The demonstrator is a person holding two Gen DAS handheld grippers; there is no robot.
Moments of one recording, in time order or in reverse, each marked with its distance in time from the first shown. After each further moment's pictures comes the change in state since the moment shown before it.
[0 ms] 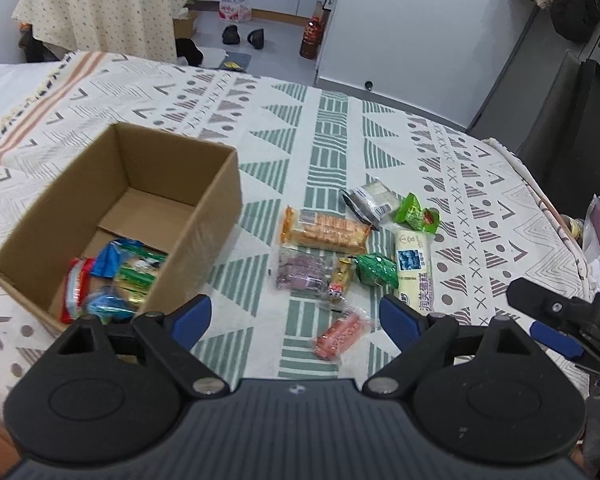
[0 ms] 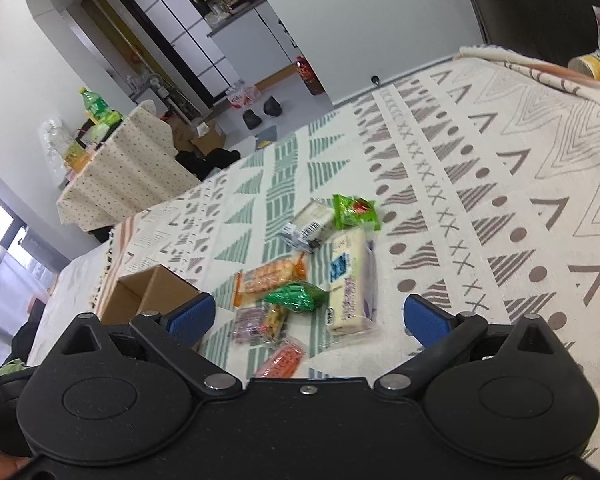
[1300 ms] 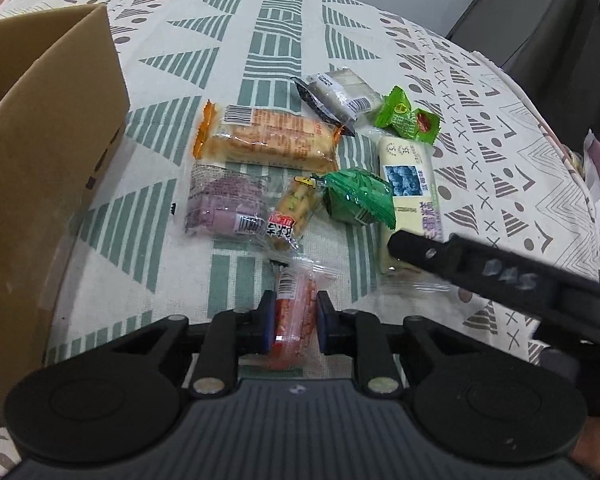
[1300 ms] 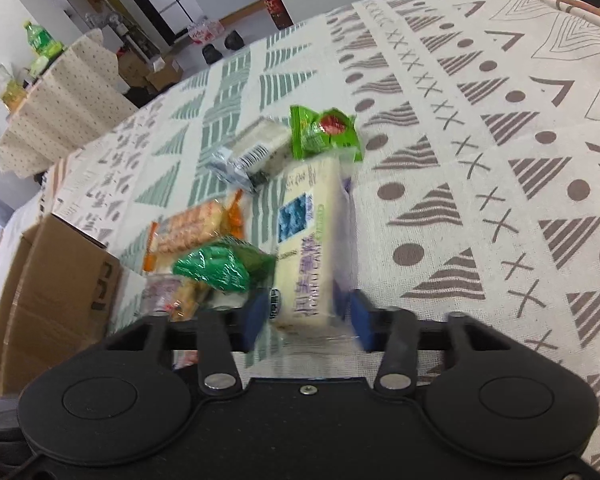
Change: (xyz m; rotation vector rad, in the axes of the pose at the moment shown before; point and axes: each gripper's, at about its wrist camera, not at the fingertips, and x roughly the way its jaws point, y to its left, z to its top) left arm 0.120 -0.017 -0.019 0.049 0.237 -0.142; right arm 0.119 -0.014 -0.017 -0.046 0.179 -0.136
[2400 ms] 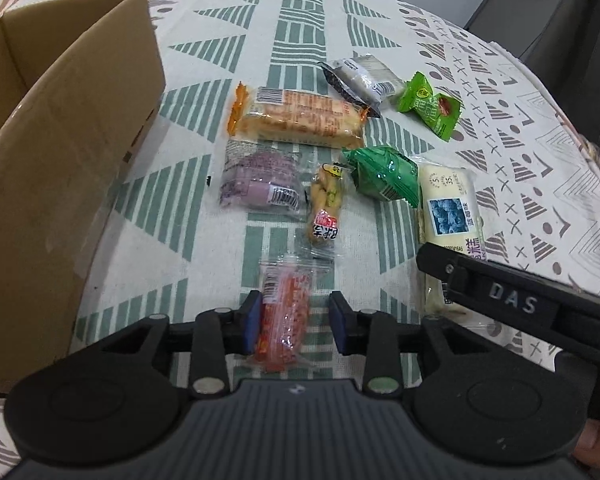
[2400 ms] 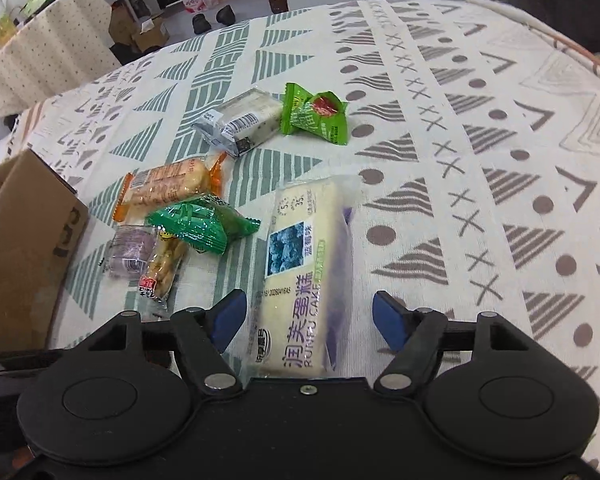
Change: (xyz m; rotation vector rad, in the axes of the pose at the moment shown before) left arm -0.005 0.004 -0.013 0.009 0.019 0.073; right arm -0.008 0.020 -0.013 -0.155 0.036 -0.162
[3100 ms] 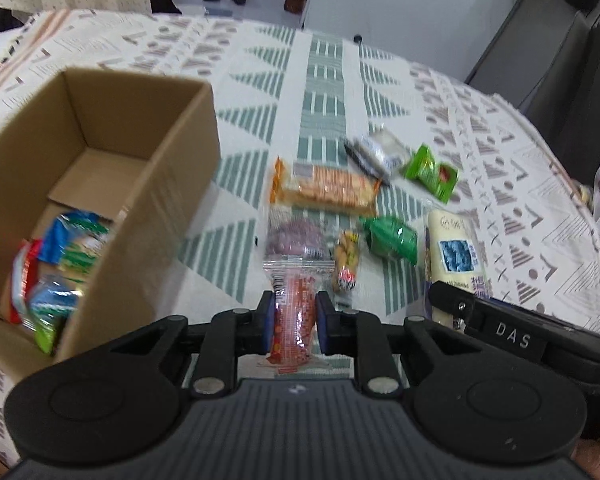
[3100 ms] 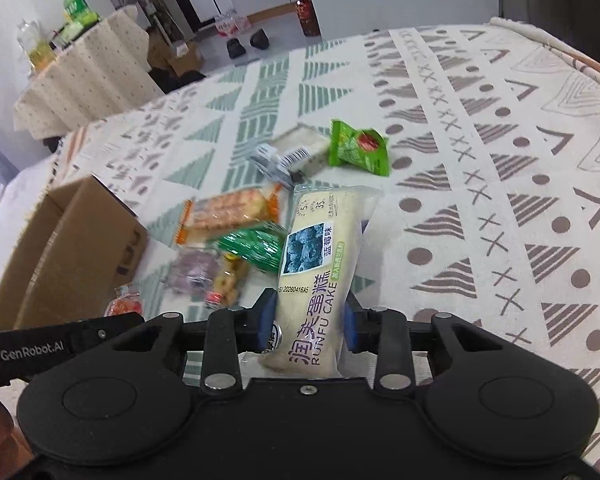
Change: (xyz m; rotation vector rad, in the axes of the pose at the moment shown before) left arm -0.063 0.019 0.013 -0.043 -0.134 0.023; right arm -0.036 0.007 0.004 0.017 -0.072 0.142
